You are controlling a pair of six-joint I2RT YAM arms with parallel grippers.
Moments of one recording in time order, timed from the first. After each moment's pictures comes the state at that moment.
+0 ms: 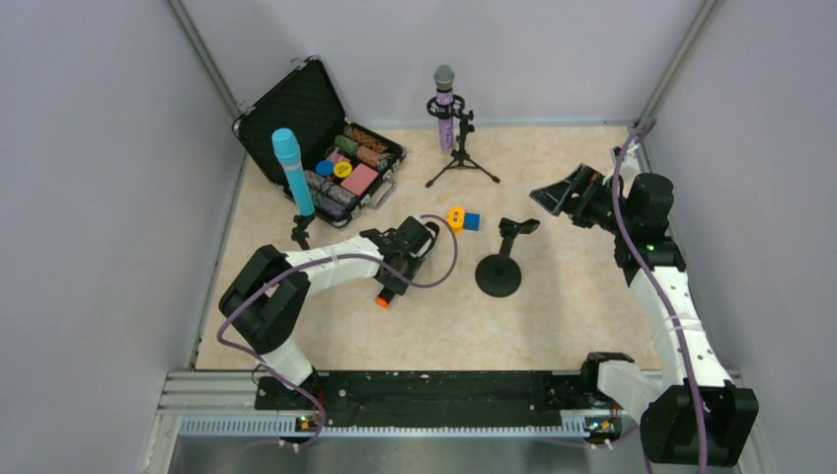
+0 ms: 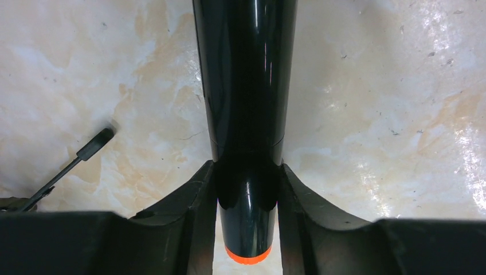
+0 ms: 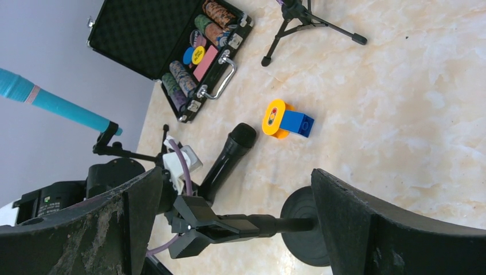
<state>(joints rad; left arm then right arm) -0.75 1.67 0.98 -0.56 -0.20 -0.16 -0.05 1.00 0.83 -0.14 -0.62 0.59</state>
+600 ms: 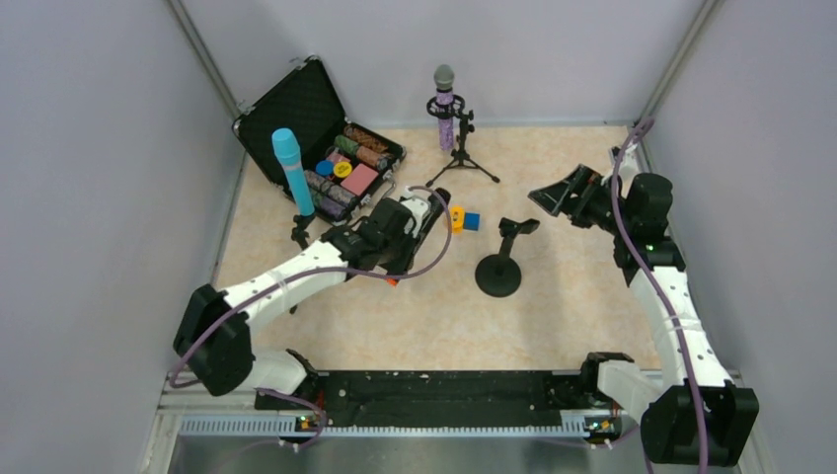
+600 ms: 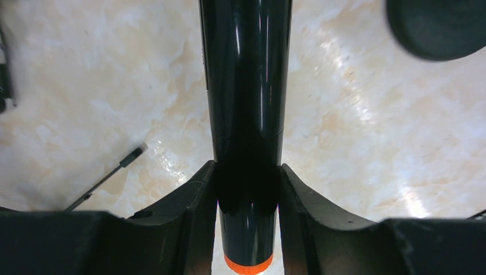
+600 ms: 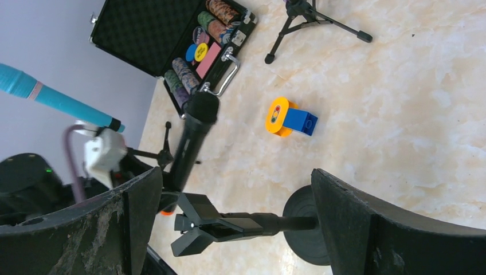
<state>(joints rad) -0.73 1.43 1.01 -0.54 -0.09 -0.16 -0.04 1.00 0.83 -0.14 -0.62 0.59</state>
